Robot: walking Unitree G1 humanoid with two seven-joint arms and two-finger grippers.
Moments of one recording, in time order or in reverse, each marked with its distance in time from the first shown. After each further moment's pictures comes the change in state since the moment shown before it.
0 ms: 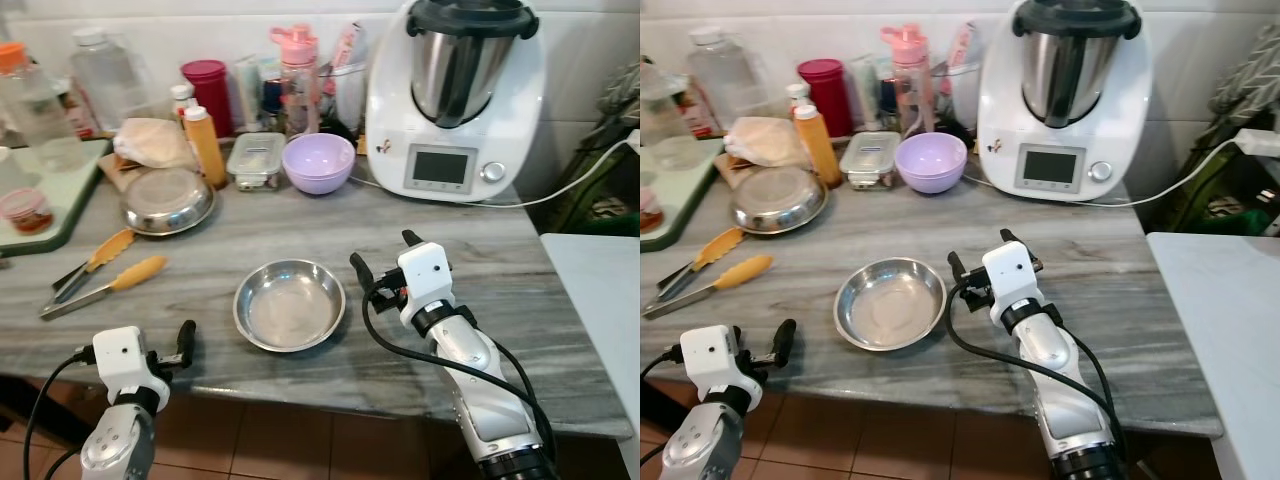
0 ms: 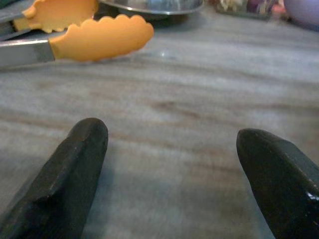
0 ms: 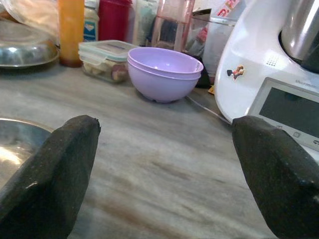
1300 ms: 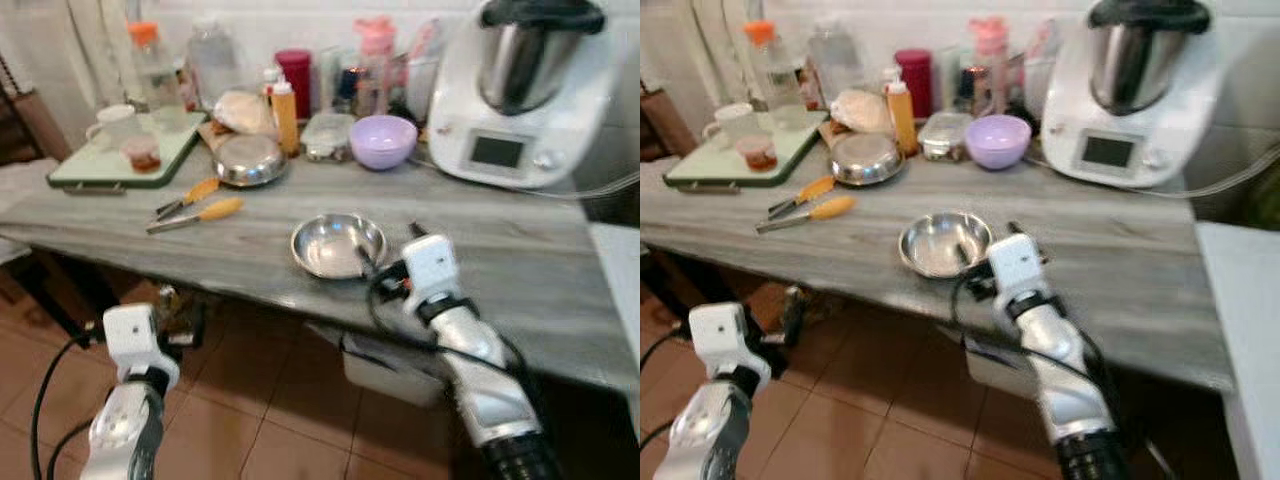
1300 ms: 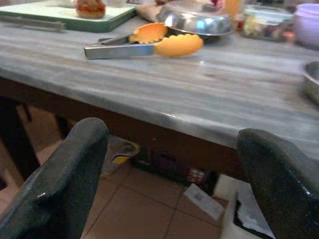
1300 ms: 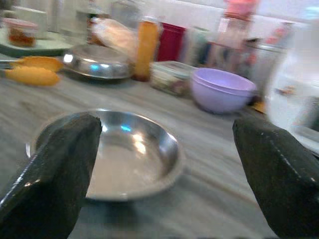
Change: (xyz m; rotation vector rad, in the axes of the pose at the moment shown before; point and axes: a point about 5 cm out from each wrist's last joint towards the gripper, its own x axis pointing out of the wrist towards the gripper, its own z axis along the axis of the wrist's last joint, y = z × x) left arm 0.009 -0.015 0.024 0.025 -0.062 -0.060; right arm 0.007 -0.011 0.000 -0.009 -0.012 -0.043
